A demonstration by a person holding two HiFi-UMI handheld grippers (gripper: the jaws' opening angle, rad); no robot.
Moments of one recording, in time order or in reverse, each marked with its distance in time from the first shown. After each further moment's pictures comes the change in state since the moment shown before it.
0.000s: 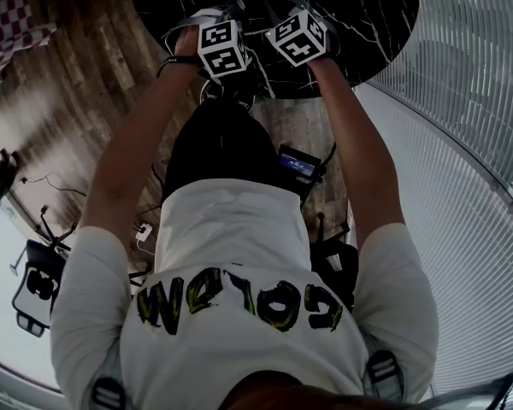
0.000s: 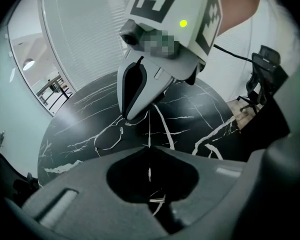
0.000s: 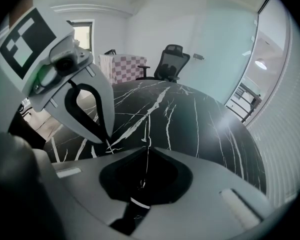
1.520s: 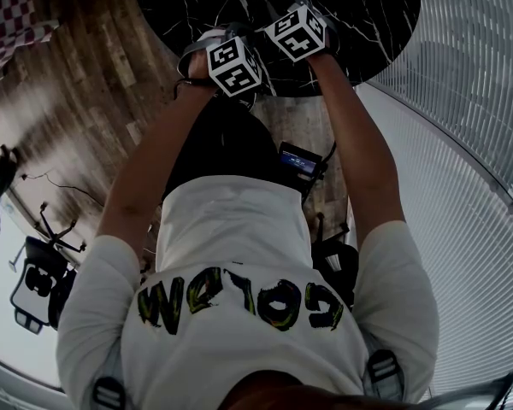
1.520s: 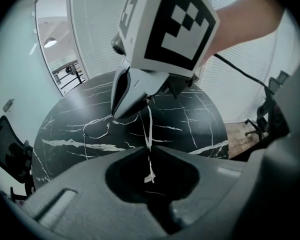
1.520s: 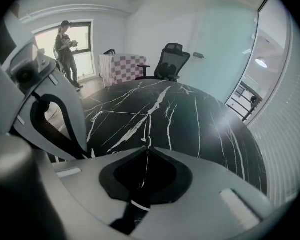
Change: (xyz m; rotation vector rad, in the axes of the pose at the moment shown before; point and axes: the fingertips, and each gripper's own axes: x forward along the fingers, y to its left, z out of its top) left arm -0.015 -0.036 0.013 -0.256 -0.015 0.032; right arm 0.001 0.001 0.006 0.008 0.011 0.008
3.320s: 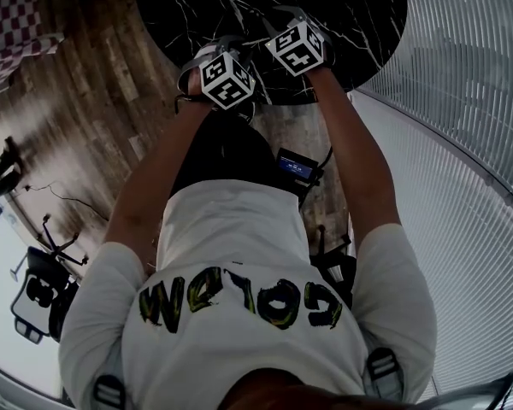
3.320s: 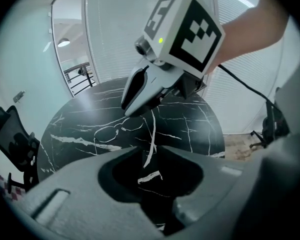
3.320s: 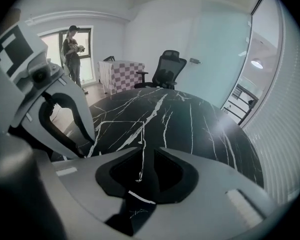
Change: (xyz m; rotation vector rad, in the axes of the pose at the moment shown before) left arm -0.021 0.000 0.009 -0.097 -0.080 0.053; right arm -0.030 -0.002 0.005 0.019 -0.066 -0.014
